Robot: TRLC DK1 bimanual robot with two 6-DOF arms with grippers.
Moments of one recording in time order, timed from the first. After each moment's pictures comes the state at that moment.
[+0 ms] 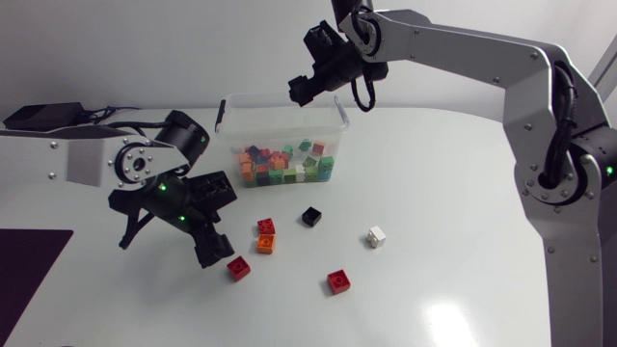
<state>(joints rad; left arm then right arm) -0.37 1.62 0.96 -0.62 0.13 0.68 0.43 2.28 2.16 -0.53 -0.19 -0.26</state>
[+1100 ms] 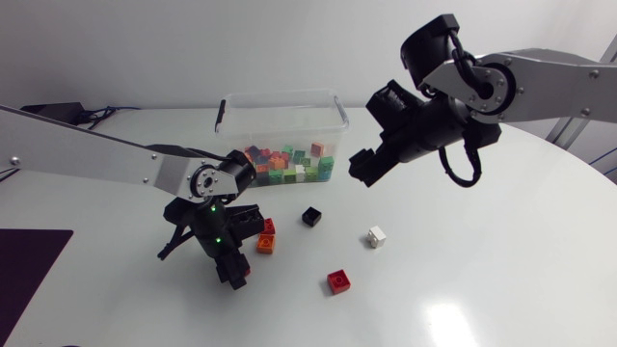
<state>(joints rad) -0.49 1.89 1.05 -0.75 0.11 0.55 0.42 1.60 1.21 -0.56 -0.09 -0.28</state>
